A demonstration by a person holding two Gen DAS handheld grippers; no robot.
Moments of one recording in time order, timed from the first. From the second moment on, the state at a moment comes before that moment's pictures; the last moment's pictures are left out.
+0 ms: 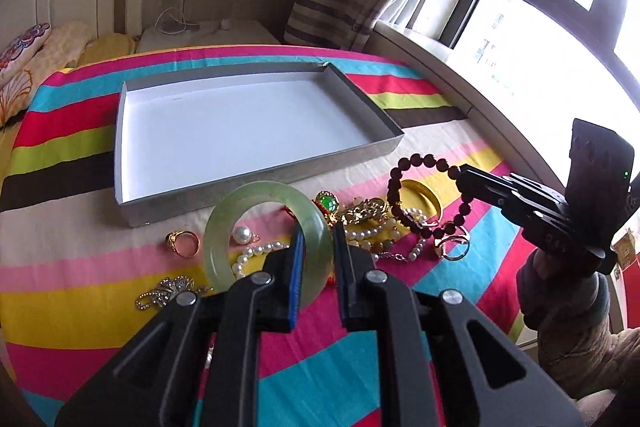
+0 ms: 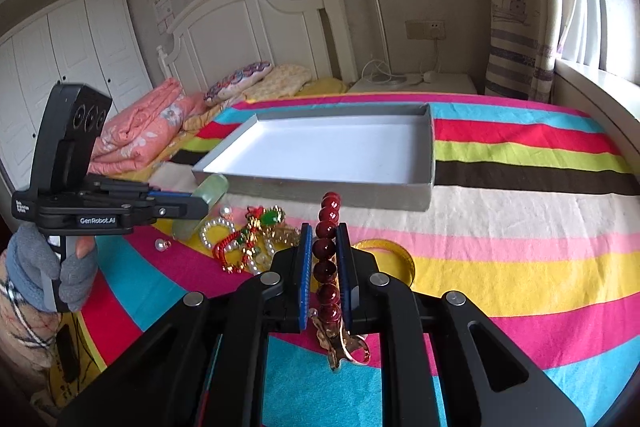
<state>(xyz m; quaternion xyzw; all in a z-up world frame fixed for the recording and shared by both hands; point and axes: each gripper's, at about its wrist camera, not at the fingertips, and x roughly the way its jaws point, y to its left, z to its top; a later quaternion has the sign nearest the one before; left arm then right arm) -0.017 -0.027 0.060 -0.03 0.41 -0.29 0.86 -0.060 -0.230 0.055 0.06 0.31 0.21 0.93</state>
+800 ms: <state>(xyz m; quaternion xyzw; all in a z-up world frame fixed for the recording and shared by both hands) -0.013 -0.024 0.089 -0.03 0.38 -0.26 0.89 -0.056 -0.216 0.108 0.05 0.24 0.22 0.94</state>
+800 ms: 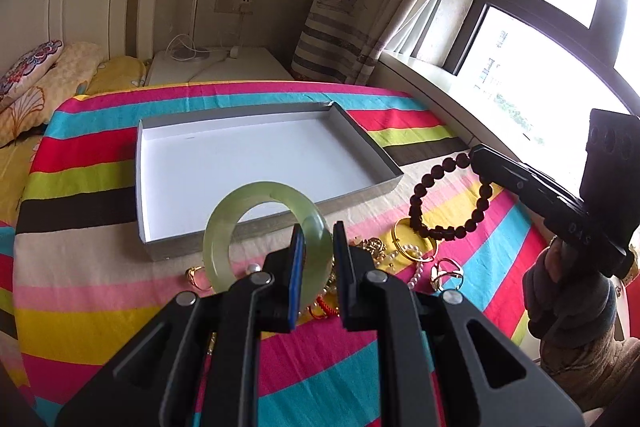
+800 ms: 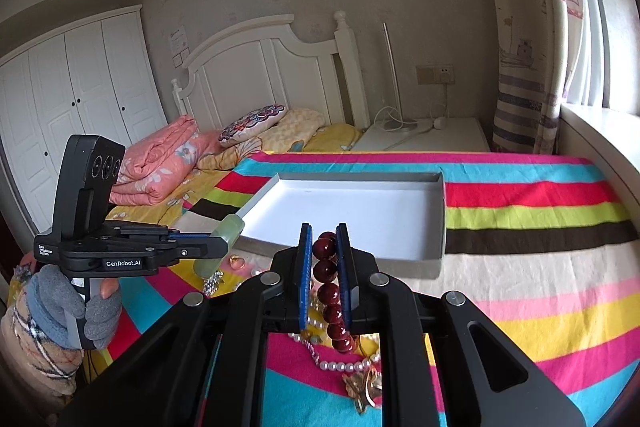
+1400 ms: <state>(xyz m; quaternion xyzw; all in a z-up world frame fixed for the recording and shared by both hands) 0.066 -0.037 0.079 0.02 0.39 -0.17 0.90 0.031 -0.182 0.118 0.05 0.26 0.22 0.94</state>
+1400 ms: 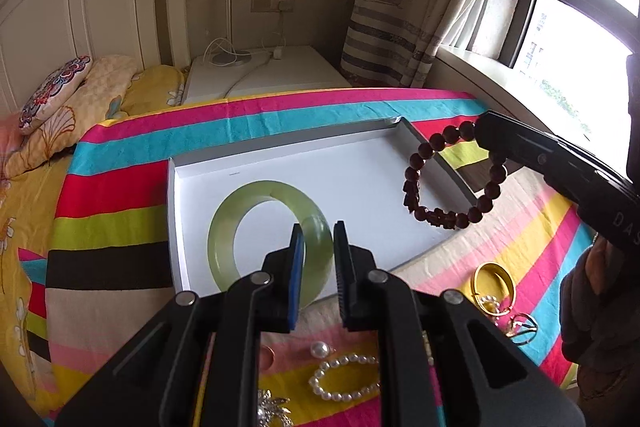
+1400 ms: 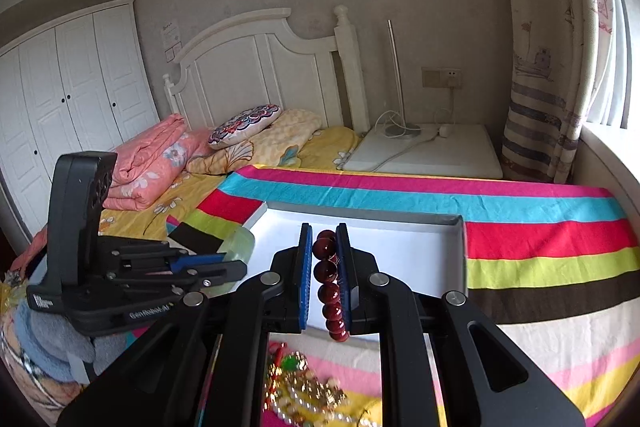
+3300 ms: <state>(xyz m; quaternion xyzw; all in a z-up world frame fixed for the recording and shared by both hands) -0.070 -0.017 0.027 -0.07 0.35 -0.17 0.92 -0.075 -0.229 0.037 -0.03 0.37 0.21 0.91</state>
